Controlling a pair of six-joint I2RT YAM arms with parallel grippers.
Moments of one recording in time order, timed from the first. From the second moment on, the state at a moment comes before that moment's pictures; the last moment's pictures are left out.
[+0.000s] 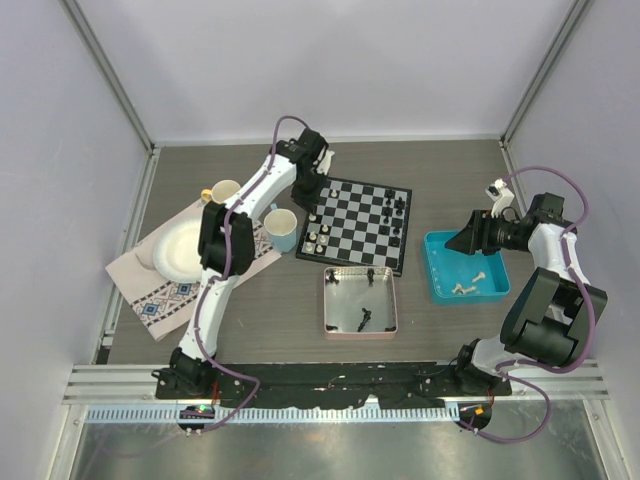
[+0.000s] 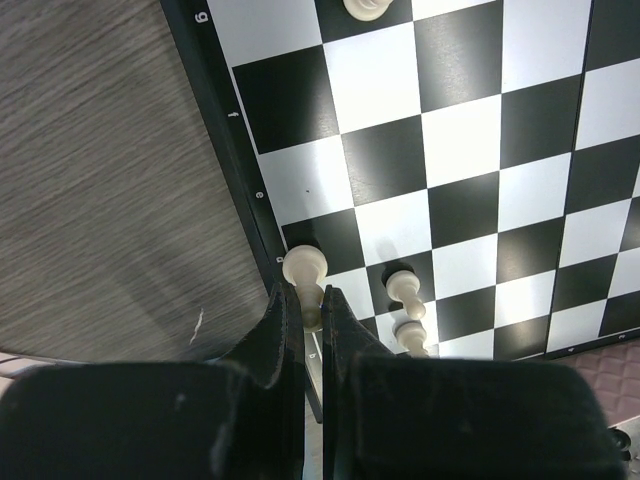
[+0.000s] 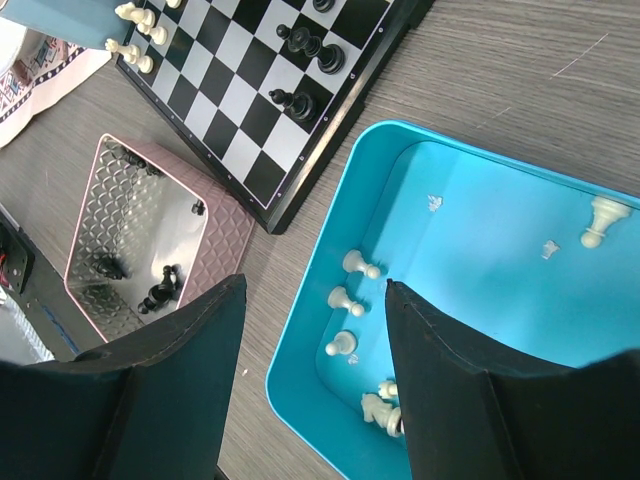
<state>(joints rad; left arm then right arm) -0.49 2.41 2.27 -1.06 0.11 -0.10 -0.47 1.45 0.98 -0.75 -0.97 -0.49</state>
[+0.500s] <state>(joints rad) -0.49 2.42 2.28 -1.05 0.12 -0.10 -0.47 1.45 0.98 -0.75 -0.97 -0.50</state>
